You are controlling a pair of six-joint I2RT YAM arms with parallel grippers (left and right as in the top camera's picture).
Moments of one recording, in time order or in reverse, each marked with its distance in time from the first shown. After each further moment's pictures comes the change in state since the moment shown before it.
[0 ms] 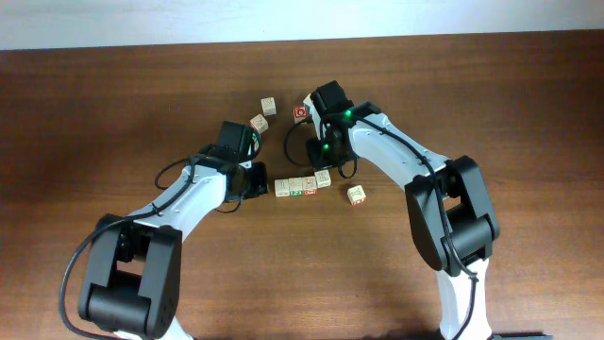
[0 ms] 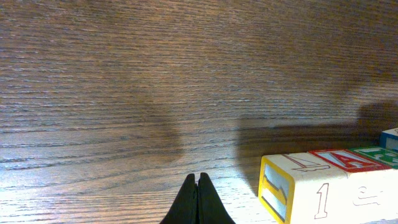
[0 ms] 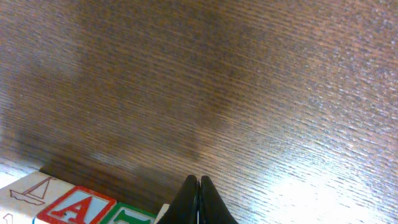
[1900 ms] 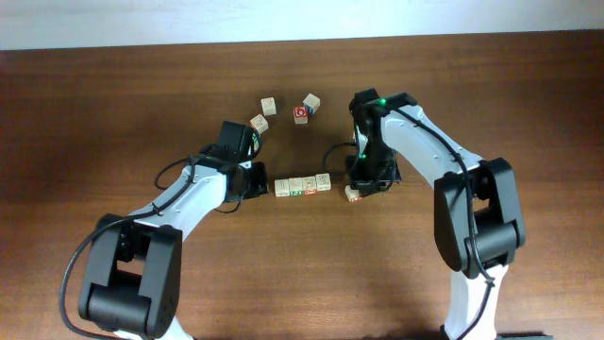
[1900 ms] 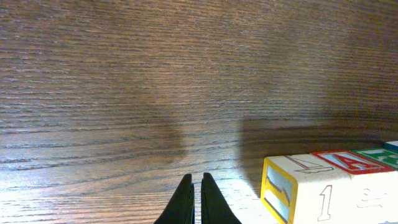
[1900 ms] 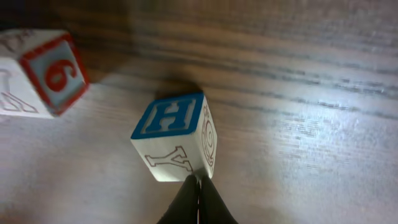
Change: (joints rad) left arm 0.000 0.002 0.000 0.000 -0.007 0.000; right arm -0.129 -0.068 -0.047 -0.436 -0.046 0.056
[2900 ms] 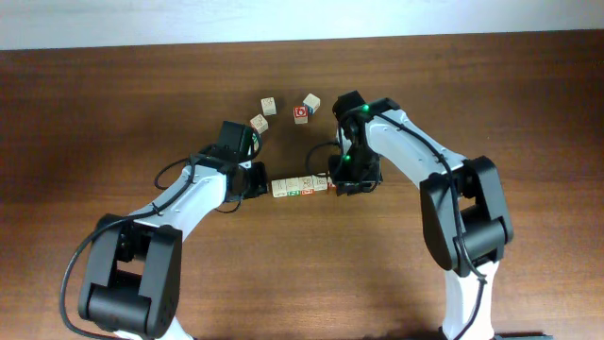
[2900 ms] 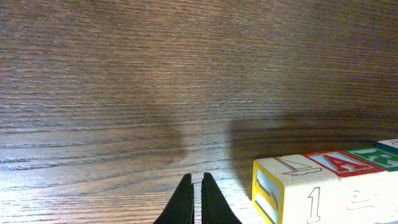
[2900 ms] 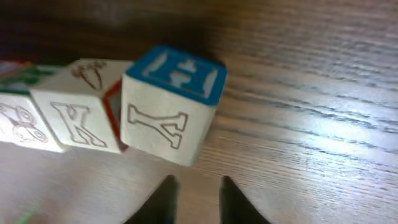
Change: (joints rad) left arm 0.000 0.000 0.000 -0.001 0.000 0.000; right arm 0.064 0.035 0.032 0.070 -0.068 0.039
